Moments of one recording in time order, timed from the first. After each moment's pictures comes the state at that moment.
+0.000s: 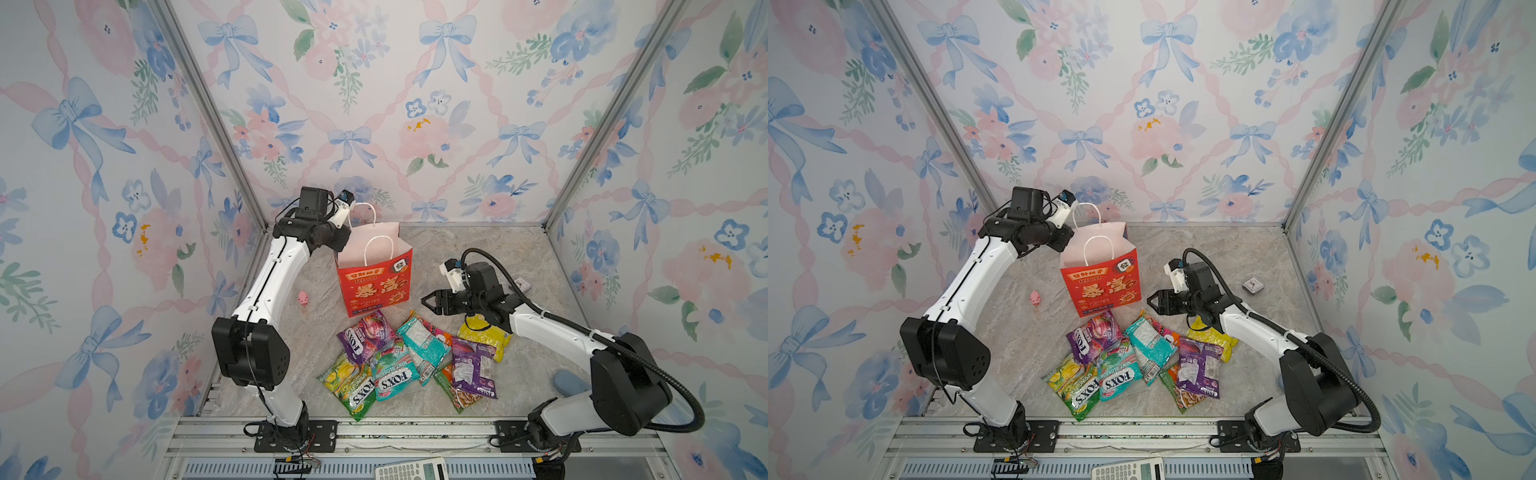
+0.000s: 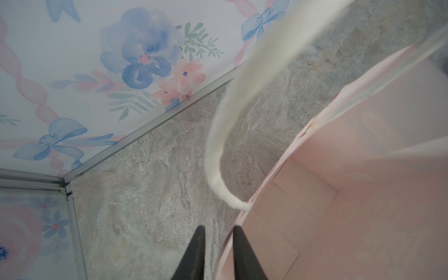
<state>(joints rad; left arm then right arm) -0.17 1.70 1.73 -0.79 0.14 0.35 0.51 1.46 0.88 -0.12 -0.41 0.42</state>
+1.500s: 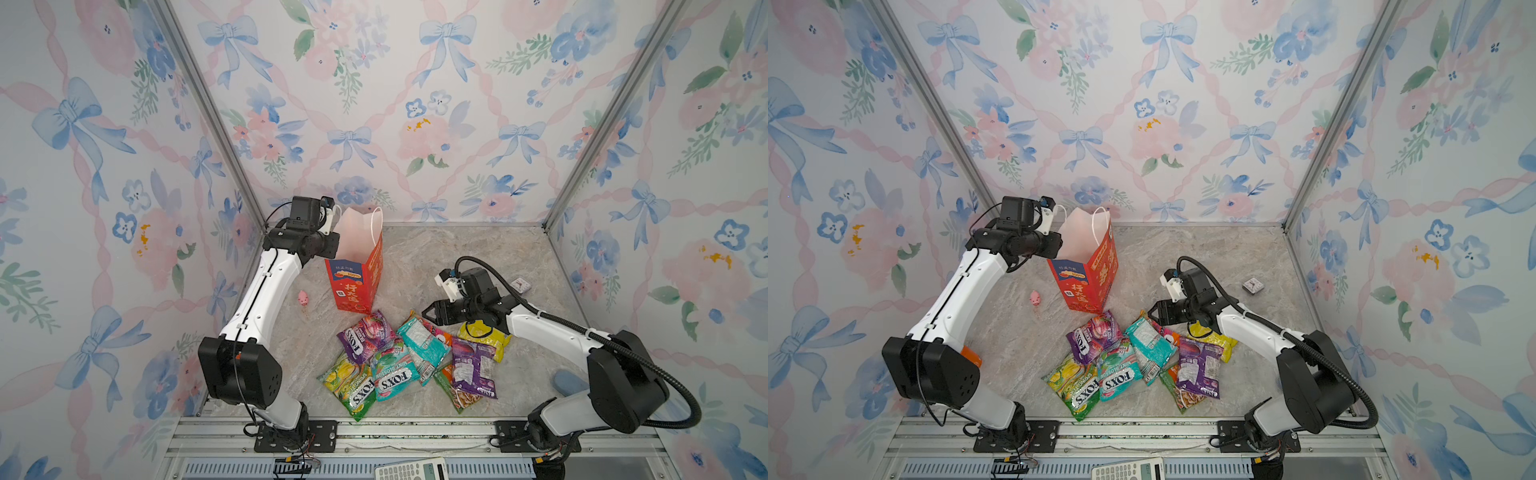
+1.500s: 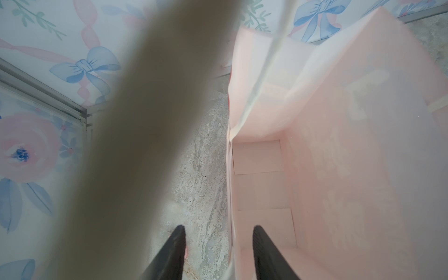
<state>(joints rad) -0.15 1.58 1.61 -0.81 0.00 0.12 0.55 1.47 0.87 -0.25 -0.43 0.35</state>
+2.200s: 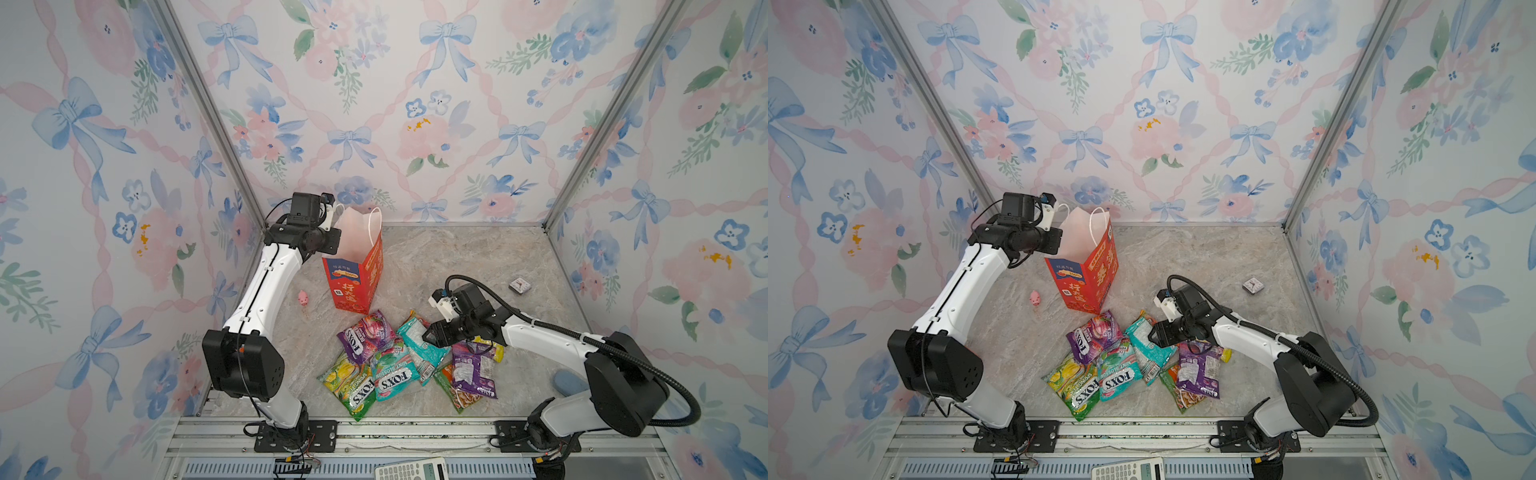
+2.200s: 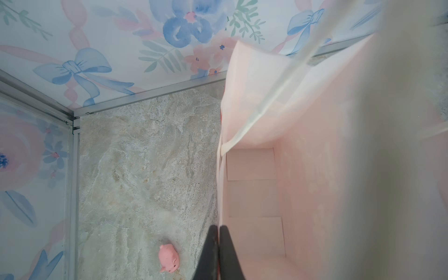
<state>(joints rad) -0.14 1.62 1.65 -0.81 0.05 0.10 0.64 1.48 0.79 -0.32 -0.40 0.27</state>
